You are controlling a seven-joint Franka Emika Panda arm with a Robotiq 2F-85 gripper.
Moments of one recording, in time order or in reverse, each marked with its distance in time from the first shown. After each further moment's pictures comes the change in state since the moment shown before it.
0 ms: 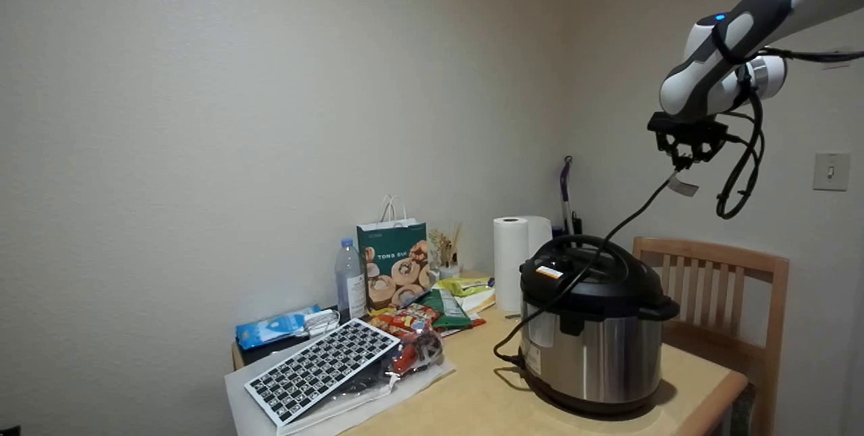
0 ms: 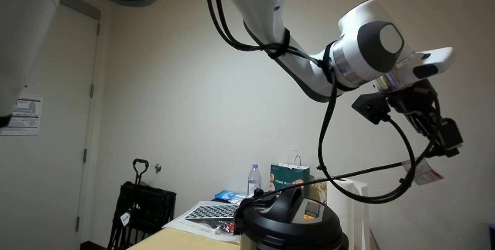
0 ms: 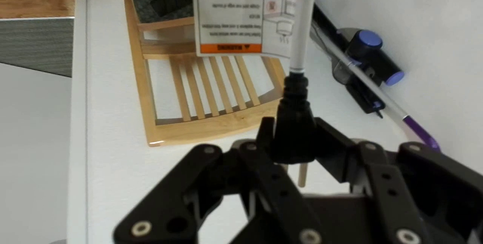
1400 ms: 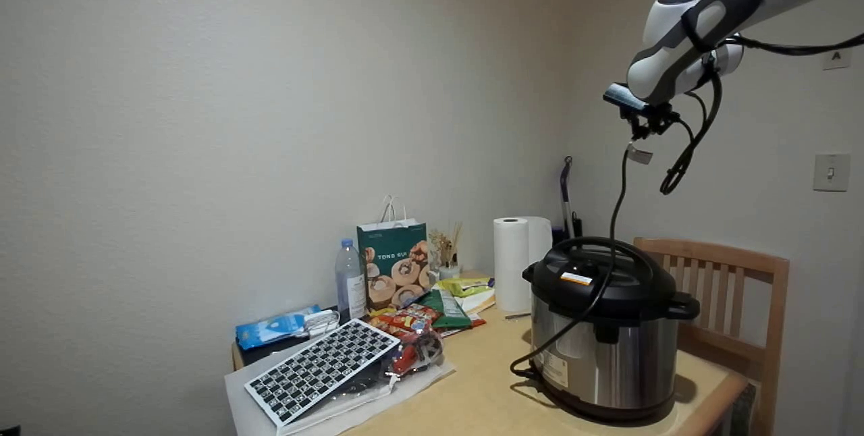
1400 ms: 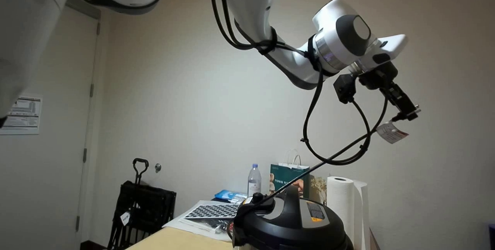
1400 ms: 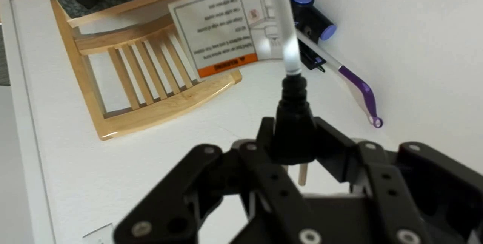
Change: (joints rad) arm 0.129 0.026 -0.027 0.148 -0.078 0.018 0.283
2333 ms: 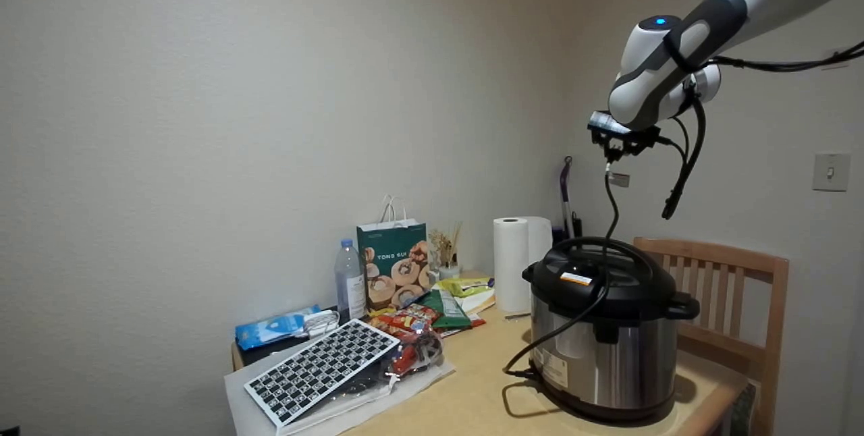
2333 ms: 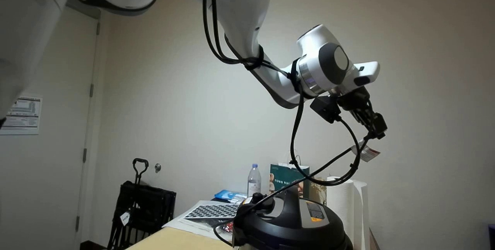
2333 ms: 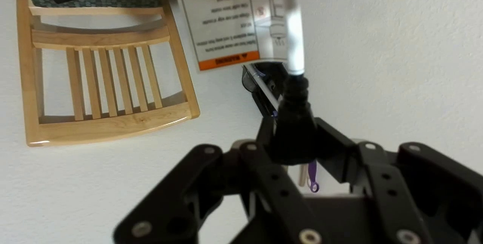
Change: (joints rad) arm 0.006 0.002 0.089 -0.112 0.007 0.111 -0.236
